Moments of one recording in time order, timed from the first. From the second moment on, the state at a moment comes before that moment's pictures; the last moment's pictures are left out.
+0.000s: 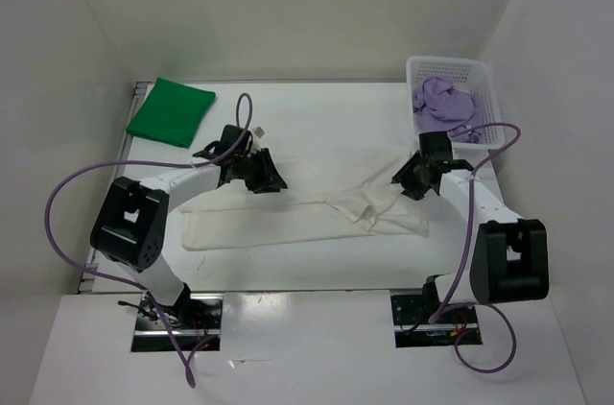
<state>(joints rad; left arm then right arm) -0.36 1.67 1.00 -0.23 0.45 -0.70 0.05 1.36 0.83 -0.48 -0.02 0.84</state>
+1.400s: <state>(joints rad) -0.78 1.78 1.05 -0.08 0.46 -1.04 0.04 1.58 1.00 -0.41 0.16 0.78</state>
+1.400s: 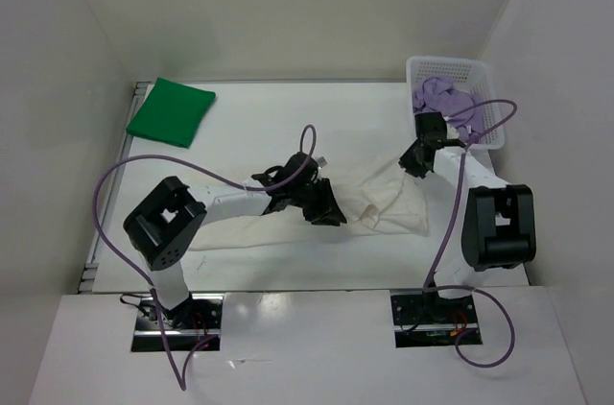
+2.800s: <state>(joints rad) -0.89 1.98 1.14 0.01 0.08 -1.61 0.07 1.08 0.84 -0.50 -0.19 0.72</state>
